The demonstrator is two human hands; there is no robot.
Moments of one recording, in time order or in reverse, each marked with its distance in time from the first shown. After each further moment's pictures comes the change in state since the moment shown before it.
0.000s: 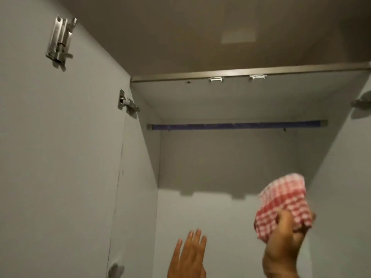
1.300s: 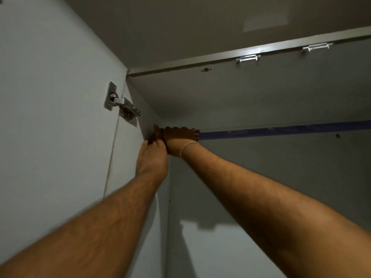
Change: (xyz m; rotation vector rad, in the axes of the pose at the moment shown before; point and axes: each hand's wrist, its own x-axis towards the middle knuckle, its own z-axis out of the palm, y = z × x) left_hand 0.288 -0.233 -0.134 0.451 0.085 -0.618; right_hand 0.039 0.166 0.436 -1.290 -1.346 -0.935
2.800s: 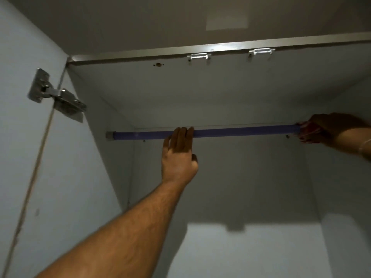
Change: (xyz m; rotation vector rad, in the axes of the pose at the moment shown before) left_hand -0.033 0.177 0.021 -0.397 0.313 0.267; right_hand -0.326 0.458 -0.060 -0.057 0.095 0.473
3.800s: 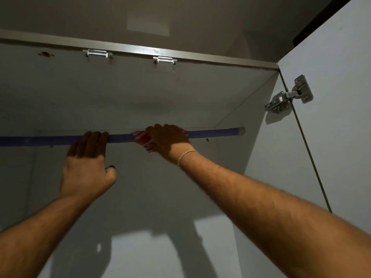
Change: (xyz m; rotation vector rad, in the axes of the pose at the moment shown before) left_hand 0.000 0.015 -0.017 0.061 -0.104 0.018; right_hand 0.002 -0.226 0.009 -0.109 0.075 -0.290
